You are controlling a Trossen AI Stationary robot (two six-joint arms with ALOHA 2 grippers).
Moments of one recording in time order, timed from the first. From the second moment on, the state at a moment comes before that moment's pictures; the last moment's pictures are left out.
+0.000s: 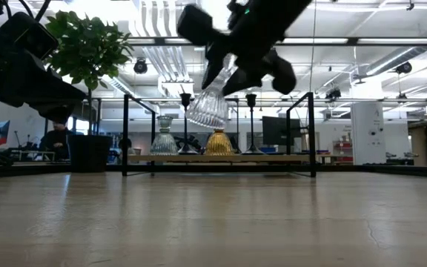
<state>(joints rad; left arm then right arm) -0.49 0.82 0.03 0.59 -0.40 -0.29 0.27 1.93 1.39 -0.40 0.97 1.24</state>
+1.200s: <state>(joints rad) -0.49 0.82 0.03 0.58 -0.40 -0.29 0.05 2.01 1.59 -1.06 1.04 1.62</state>
